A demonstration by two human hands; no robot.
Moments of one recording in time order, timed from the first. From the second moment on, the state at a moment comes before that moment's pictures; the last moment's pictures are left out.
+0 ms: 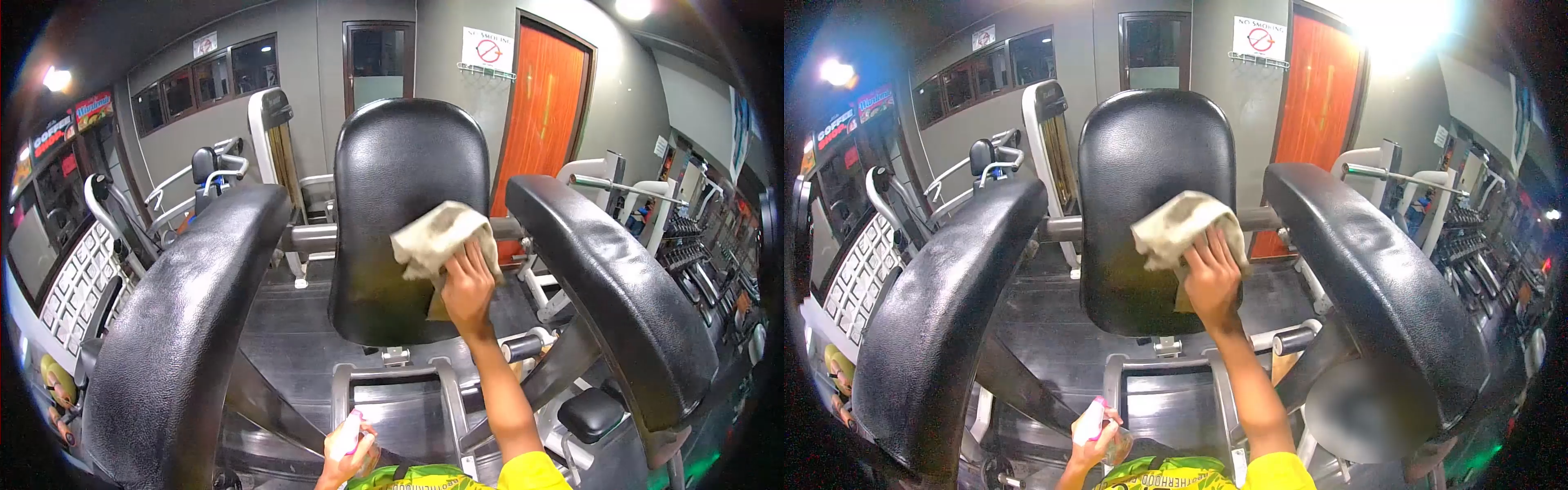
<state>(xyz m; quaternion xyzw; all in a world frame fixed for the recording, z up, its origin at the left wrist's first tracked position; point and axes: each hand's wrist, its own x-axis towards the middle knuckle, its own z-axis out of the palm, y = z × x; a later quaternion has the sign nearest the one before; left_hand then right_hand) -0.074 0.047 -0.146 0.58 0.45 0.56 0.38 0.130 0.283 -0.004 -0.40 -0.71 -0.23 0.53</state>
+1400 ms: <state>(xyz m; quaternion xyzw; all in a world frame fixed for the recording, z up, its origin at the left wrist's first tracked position) -0.073 0.043 -0.139 0.54 0.46 0.58 0.39 0.019 0.260 -0.048 -0.20 -0.86 -0.18 0.43</state>
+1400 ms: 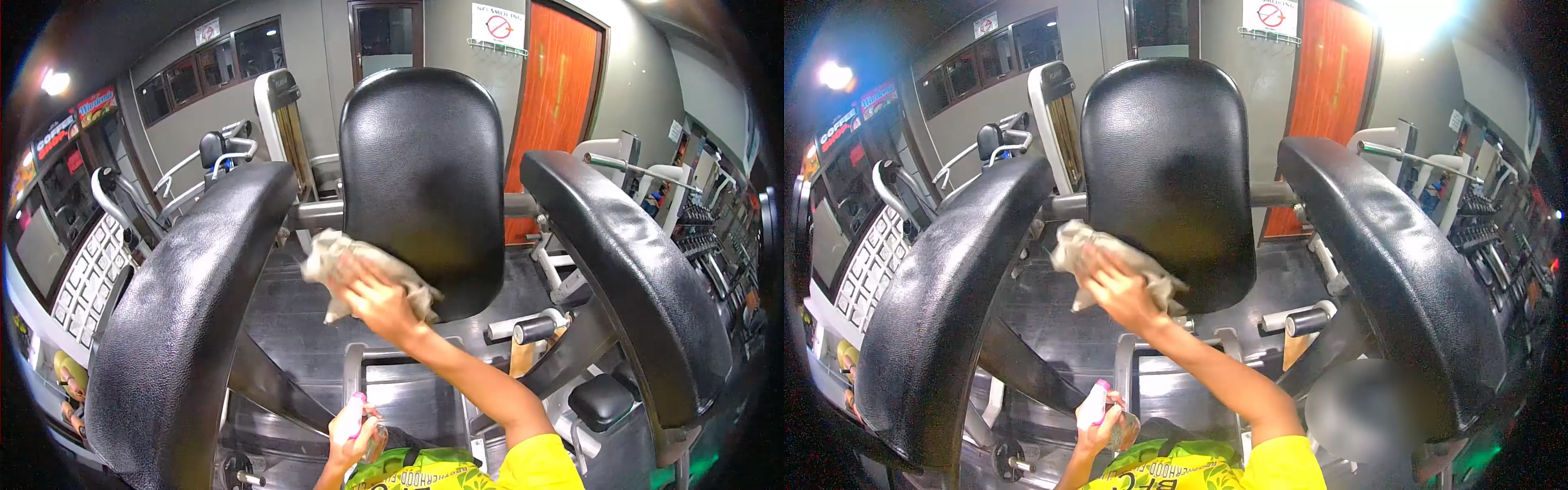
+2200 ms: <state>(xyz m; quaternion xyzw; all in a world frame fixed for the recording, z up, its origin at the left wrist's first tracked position) -0.070 0.056 -0.151 0.56 0.48 0.55 0.39 0.115 0.299 0.118 -0.37 -0.69 -0.34 0.52</state>
